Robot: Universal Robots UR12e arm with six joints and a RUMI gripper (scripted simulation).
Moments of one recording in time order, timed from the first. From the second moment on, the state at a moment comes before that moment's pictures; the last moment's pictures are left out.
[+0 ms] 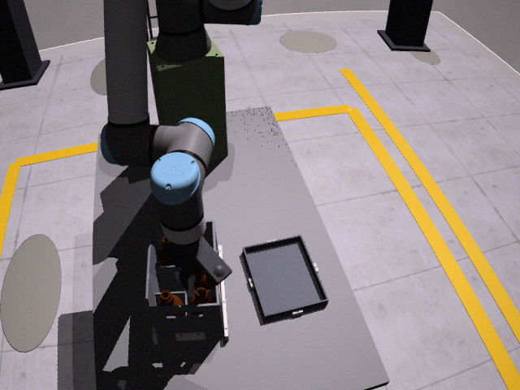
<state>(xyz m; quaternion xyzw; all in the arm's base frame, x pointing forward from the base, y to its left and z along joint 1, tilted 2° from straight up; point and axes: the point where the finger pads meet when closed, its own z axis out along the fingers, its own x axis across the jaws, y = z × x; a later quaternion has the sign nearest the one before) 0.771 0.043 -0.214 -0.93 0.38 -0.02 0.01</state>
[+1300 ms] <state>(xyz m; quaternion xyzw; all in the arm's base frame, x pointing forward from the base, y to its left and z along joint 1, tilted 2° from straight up) 0.770 0.043 -0.246 -0.93 0.38 -0.02 0.01</state>
